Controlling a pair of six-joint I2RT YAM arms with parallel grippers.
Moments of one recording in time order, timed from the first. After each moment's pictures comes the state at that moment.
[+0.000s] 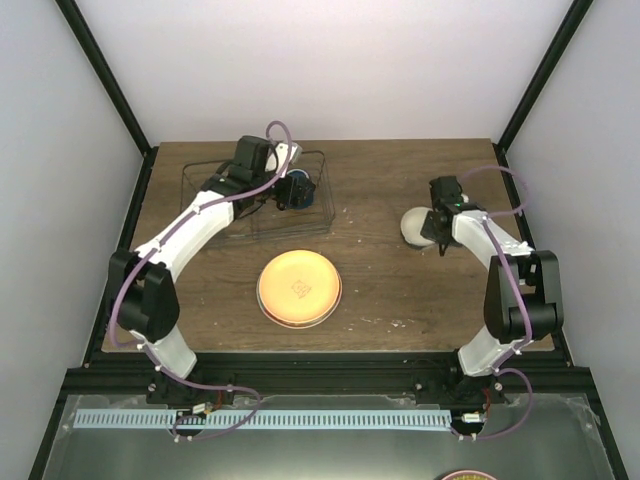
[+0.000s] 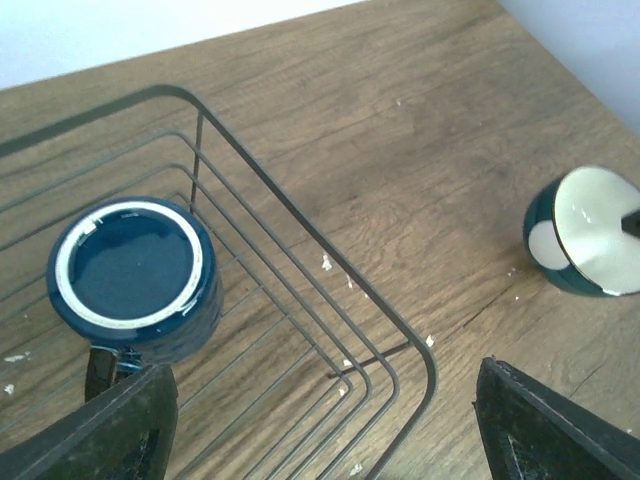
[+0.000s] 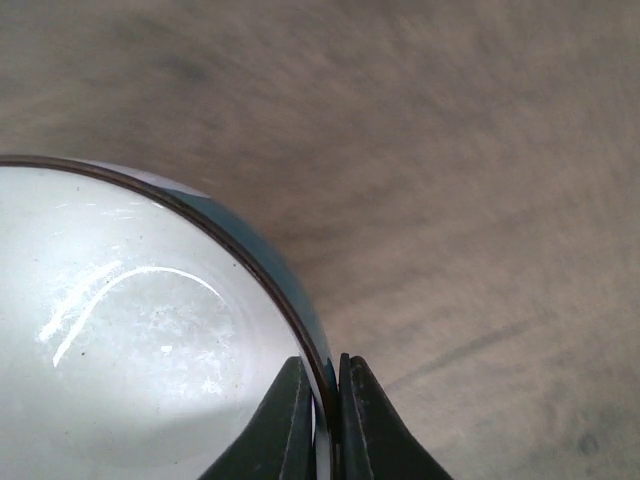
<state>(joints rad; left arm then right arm) -0.42 1.68 1.44 -0.40 0.29 -0.08 0.08 1.61 1.05 -0.60 0.23 0.48</state>
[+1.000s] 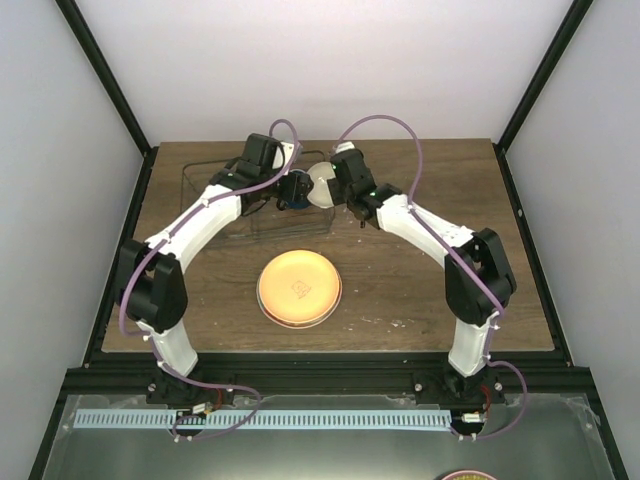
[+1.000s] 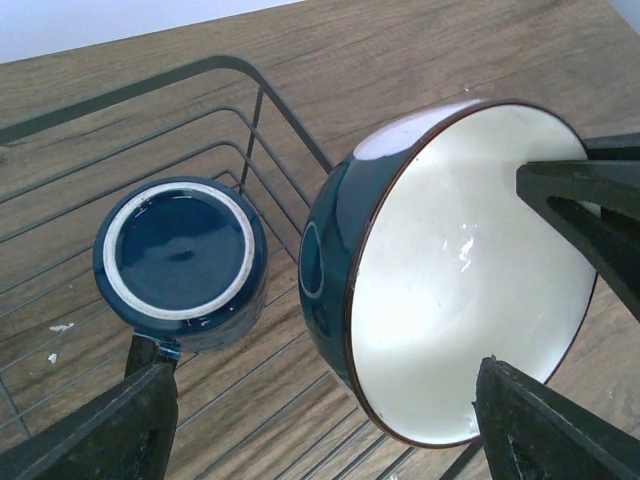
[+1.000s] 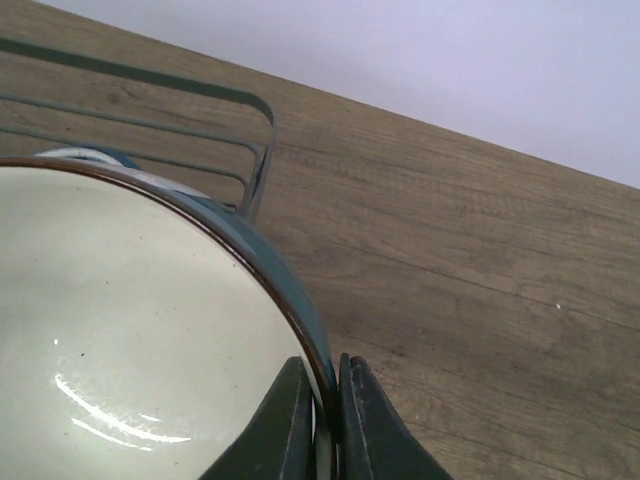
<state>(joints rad) -0.44 1.76 1.52 -0.48 0.18 -0.11 0.61 1.83 1.47 -0.26 0.39 0.08</state>
